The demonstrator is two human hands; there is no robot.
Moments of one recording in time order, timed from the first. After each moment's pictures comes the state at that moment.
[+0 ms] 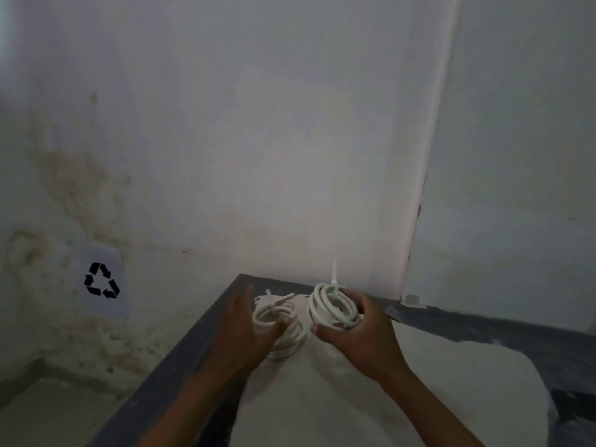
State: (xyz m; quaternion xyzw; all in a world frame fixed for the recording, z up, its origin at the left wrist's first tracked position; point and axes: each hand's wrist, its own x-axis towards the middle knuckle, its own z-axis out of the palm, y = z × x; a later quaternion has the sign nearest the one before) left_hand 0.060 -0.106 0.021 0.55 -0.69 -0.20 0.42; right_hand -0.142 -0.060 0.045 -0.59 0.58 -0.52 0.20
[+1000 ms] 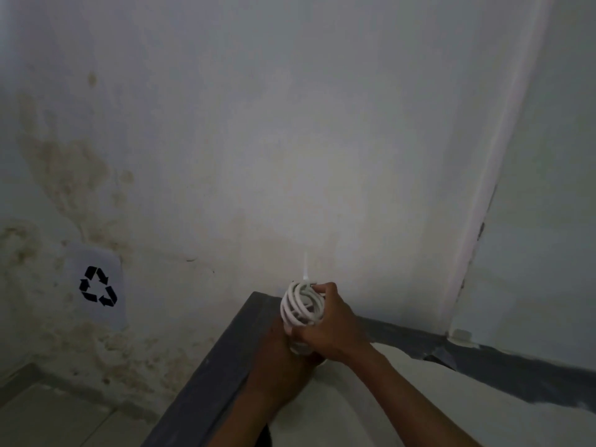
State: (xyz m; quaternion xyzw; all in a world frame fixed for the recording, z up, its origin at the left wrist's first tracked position) left_hand 0.042 -0.219 -0.023 0.51 -0.67 -0.27 0.48; right_hand -0.079 -0.222 0.042 -0.70 0.59 -0.37 0.17
